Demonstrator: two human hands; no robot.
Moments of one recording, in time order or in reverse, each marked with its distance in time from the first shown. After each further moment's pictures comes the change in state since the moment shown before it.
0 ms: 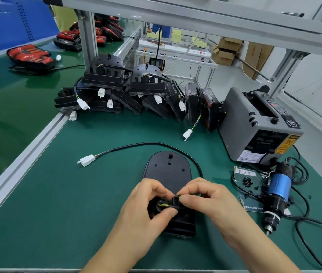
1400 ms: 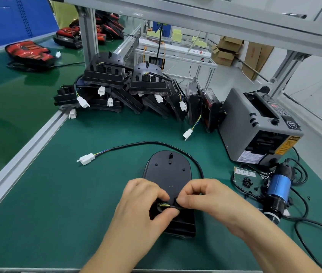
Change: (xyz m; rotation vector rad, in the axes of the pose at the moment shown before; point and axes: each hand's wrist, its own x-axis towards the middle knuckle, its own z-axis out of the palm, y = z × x) left_hand 0.003 -0.005 -0.002 0.300 0.087 0.183; right_hand 0.010 -0.017 -0.007 -0.094 -0.198 0.212
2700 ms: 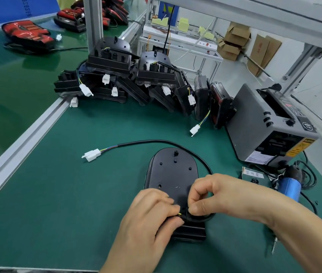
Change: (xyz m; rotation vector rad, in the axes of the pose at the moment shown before) left_hand -0.013 -0.016 0.013 -0.069 0.192 0.260; right_hand 0.017 -0.020 -0.019 -0.443 -0.289 0.051
